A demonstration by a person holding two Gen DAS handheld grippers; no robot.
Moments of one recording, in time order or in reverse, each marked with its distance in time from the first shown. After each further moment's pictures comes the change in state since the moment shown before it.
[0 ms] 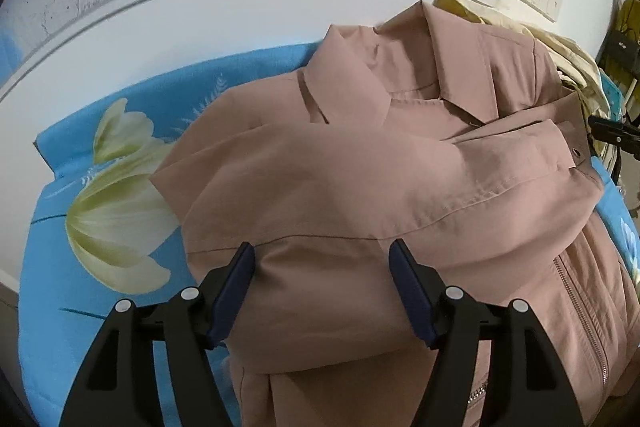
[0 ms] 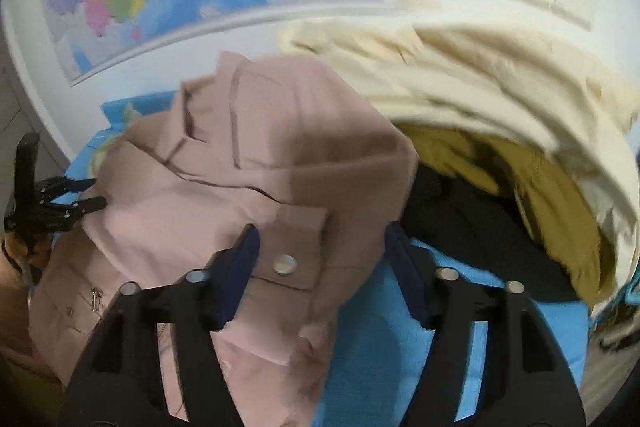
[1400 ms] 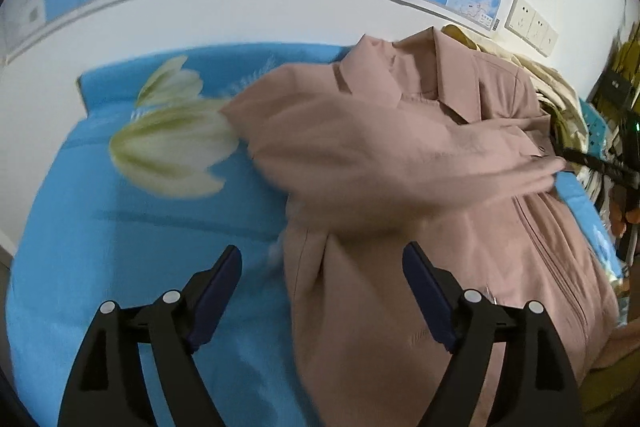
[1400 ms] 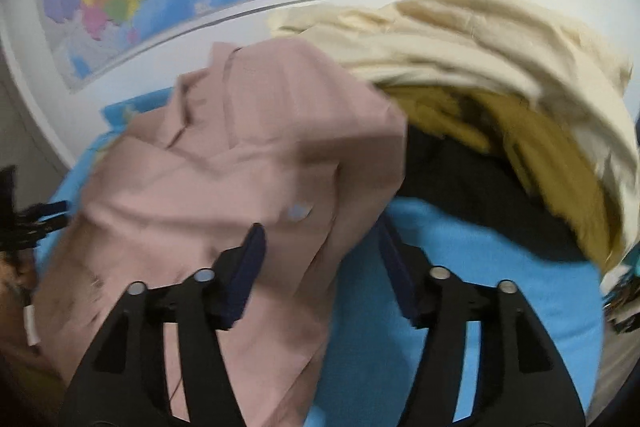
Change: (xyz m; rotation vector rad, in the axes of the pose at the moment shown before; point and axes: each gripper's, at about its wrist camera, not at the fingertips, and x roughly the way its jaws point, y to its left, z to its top) left arm -0.058 0.043 -0.067 -0.145 -0.047 -0.062; right arm -0.012 -0.015 -0.031 0.098 0.029 0.040
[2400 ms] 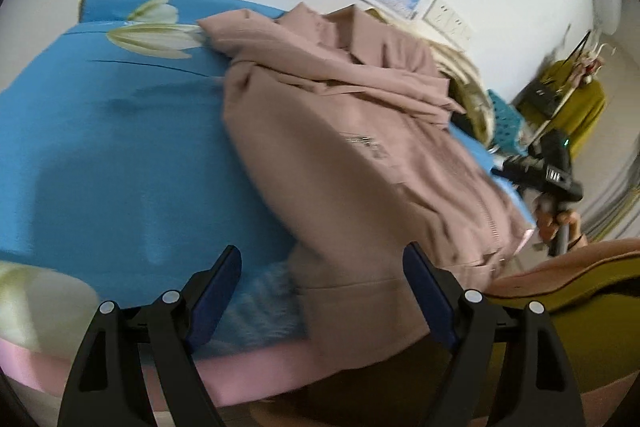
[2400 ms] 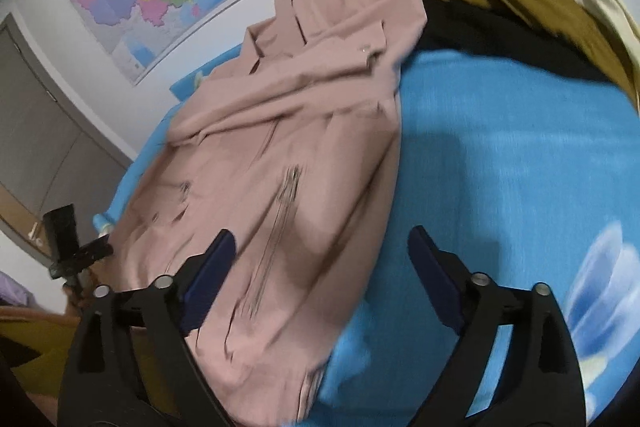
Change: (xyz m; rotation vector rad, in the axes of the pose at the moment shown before) left arm -0.072 -0.011 -0.139 -0.070 -0.018 -0.324; right arm -0.063 0.015 -0.117 0.142 0.083 0.233
